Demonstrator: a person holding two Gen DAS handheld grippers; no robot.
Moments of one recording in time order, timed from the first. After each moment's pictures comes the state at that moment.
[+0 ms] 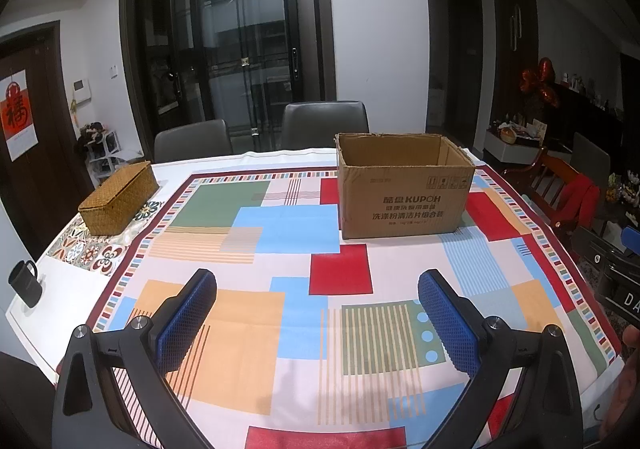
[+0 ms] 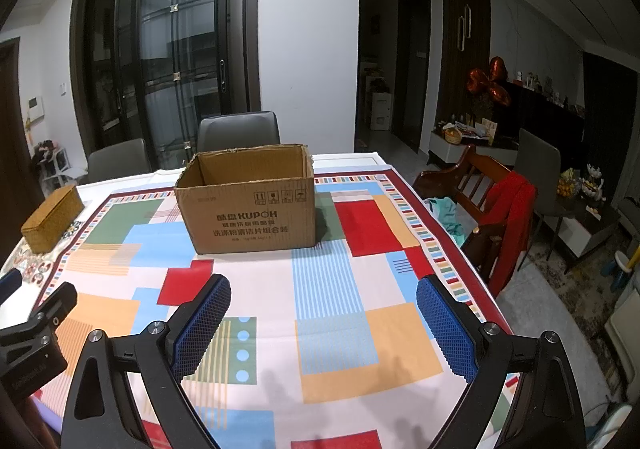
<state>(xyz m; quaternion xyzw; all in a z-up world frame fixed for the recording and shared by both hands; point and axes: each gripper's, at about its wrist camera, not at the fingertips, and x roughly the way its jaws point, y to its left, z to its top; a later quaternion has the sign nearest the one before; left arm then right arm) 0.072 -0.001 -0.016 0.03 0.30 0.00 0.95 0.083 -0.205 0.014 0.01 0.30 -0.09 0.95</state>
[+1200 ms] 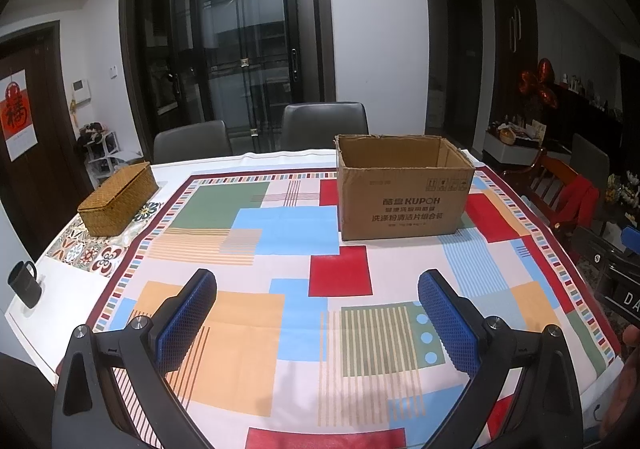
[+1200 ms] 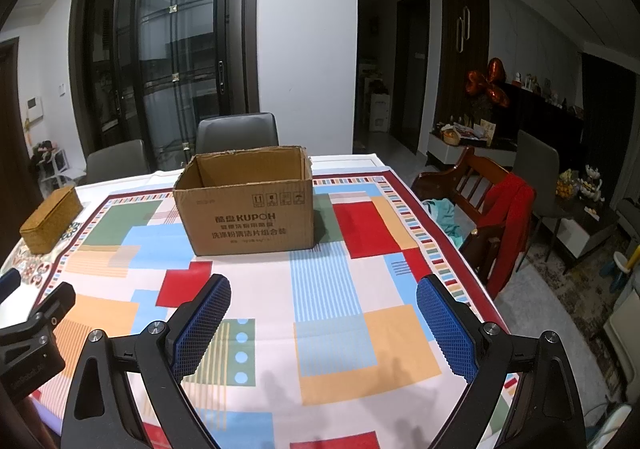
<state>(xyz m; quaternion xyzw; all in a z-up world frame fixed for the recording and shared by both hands) 0.074 -0.005 -0.012 0.03 0.30 0.00 0.95 0.083 -0.207 0.017 0.02 0.29 -0.10 0.95</state>
